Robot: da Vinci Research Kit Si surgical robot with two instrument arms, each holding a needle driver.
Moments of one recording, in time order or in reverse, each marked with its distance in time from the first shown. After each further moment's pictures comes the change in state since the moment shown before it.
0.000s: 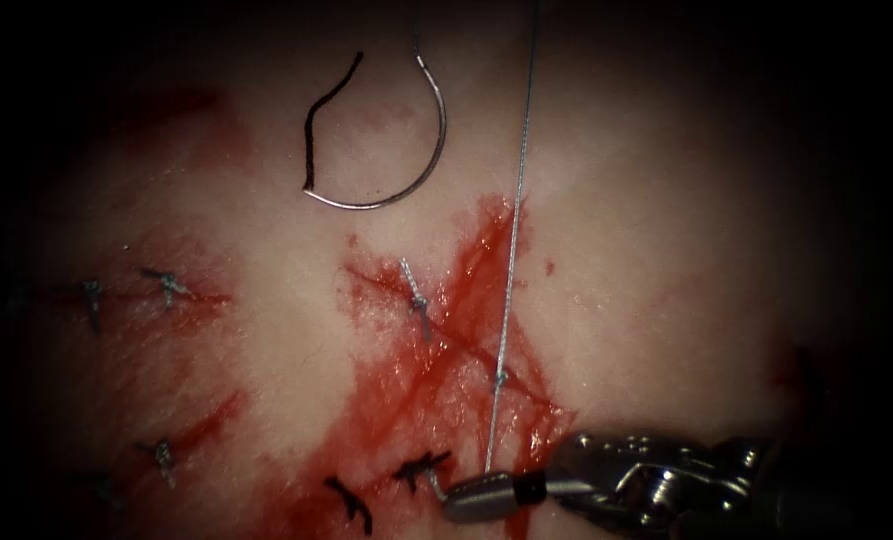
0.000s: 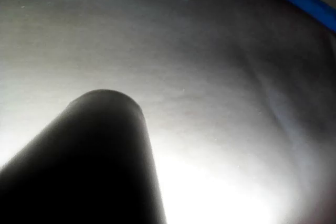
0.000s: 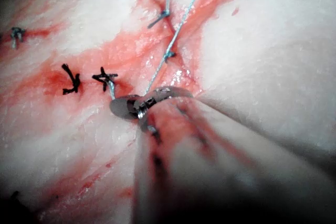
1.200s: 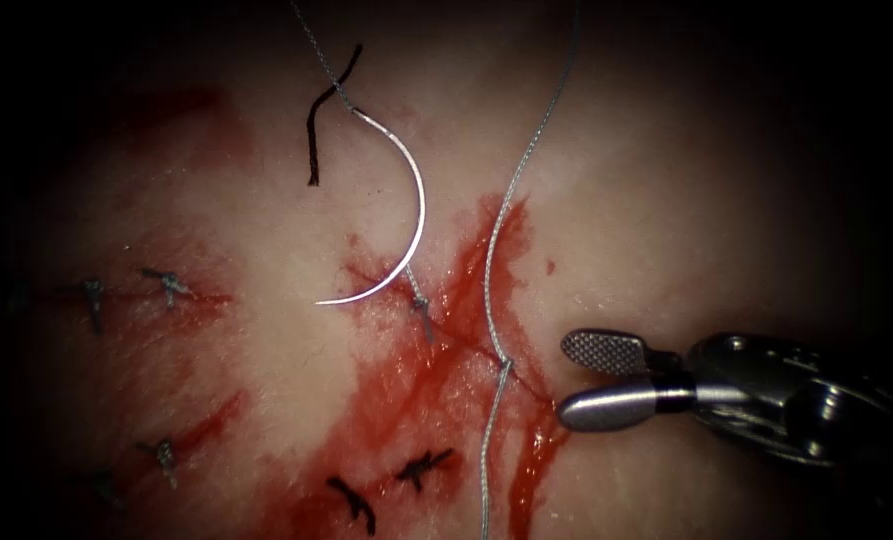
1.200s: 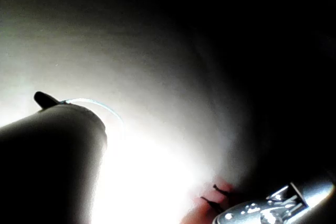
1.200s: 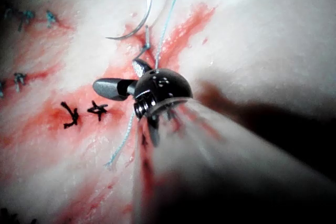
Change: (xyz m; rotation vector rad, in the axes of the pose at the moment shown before) right arm 0.011 -0.001 -0.012 -0.435 0.508 0.028; left arm -0.026 -0.005 -0.013 -0.728 0.798 -0.712
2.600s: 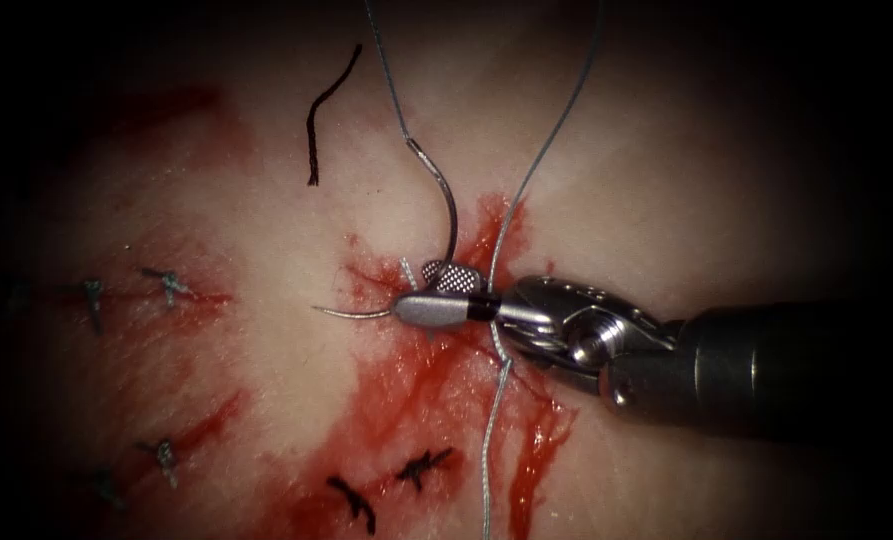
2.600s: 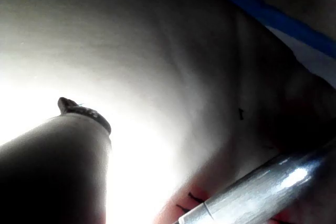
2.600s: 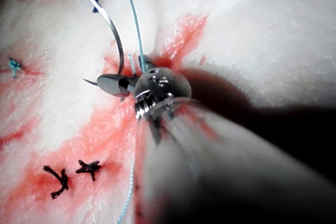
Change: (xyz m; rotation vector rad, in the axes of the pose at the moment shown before) right arm -0.003 0.006 0.013 -0.084 0.037 0.083; left arm 0.003 0.001 -0.004 -0.218 0.014 -0.085
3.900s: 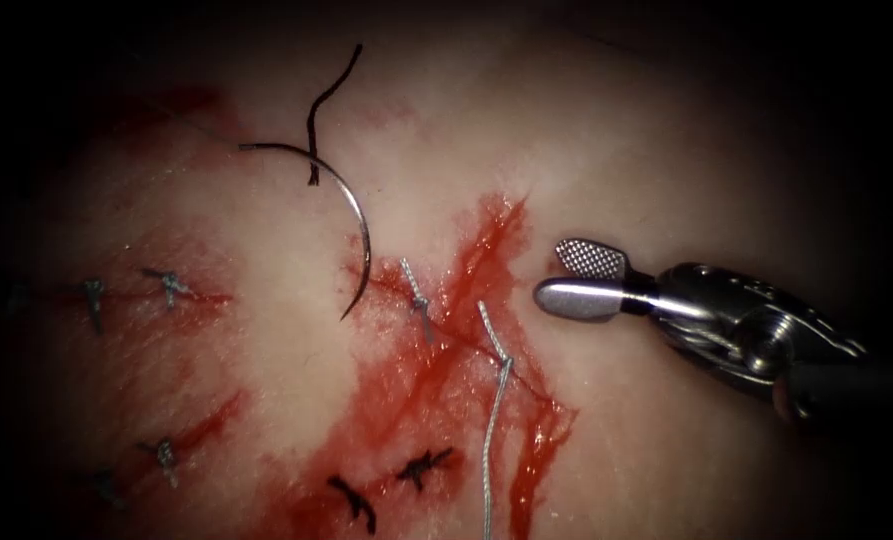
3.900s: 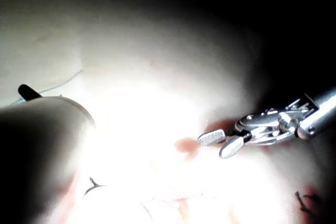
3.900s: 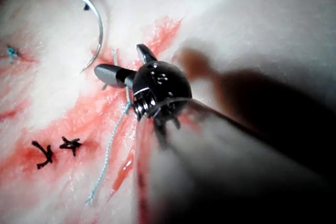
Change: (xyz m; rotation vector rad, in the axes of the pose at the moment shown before) right arm 0.005 -0.001 -0.012 0.062 0.032 -0.081; left arm -0.016 -0.011 -0.004 0.267 -0.107 0.491
